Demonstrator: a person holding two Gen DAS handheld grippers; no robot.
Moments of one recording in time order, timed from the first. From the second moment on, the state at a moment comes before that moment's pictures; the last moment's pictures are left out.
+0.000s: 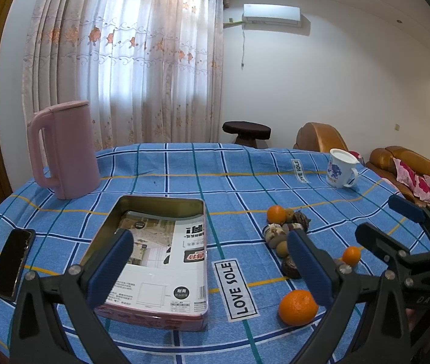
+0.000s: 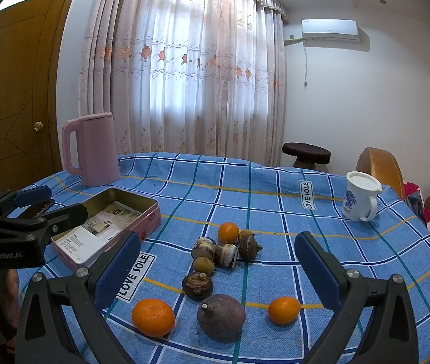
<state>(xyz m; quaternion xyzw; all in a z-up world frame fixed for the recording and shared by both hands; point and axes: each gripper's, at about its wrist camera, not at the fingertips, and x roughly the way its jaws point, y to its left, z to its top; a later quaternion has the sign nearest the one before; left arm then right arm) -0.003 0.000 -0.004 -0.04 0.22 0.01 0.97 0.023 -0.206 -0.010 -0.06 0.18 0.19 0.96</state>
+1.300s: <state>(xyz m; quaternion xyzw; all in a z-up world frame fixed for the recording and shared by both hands) 0.010 -0.072 -0.076 0.00 0.29 -0.09 0.95 0.047 -0.244 -0.072 -0.03 0.26 0.21 0.94</state>
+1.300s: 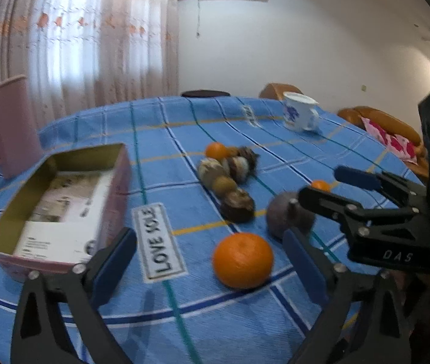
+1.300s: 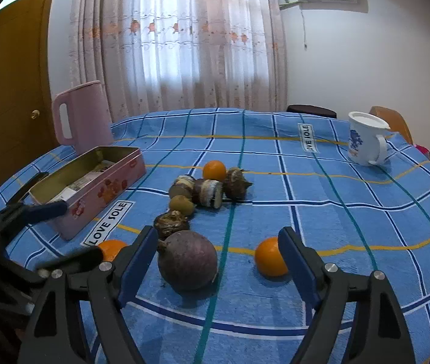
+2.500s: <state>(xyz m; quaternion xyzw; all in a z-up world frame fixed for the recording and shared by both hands) 0.017 -0.044 -0.075 -0.04 0.28 -0.10 0.95 0.058 -0.216 -0.089 -0.07 0.30 0.26 0.92</state>
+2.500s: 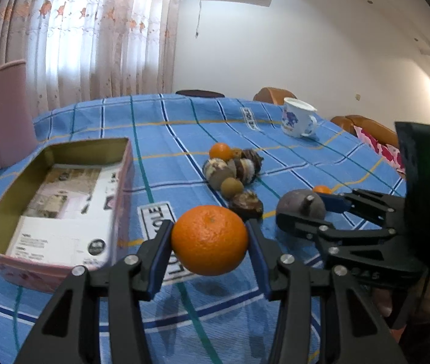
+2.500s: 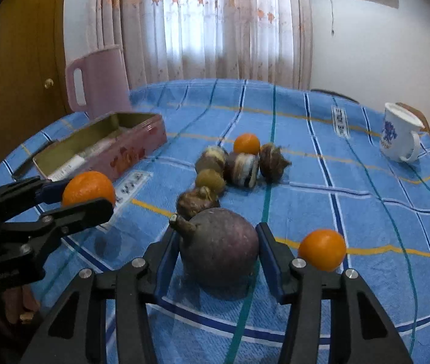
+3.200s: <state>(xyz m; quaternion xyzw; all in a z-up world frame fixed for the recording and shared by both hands) 0.029 0.045 -0.040 -0.05 0.26 0.01 0.97 0.074 -0.129 -0.012 -0.08 0.22 0.37 0.90</state>
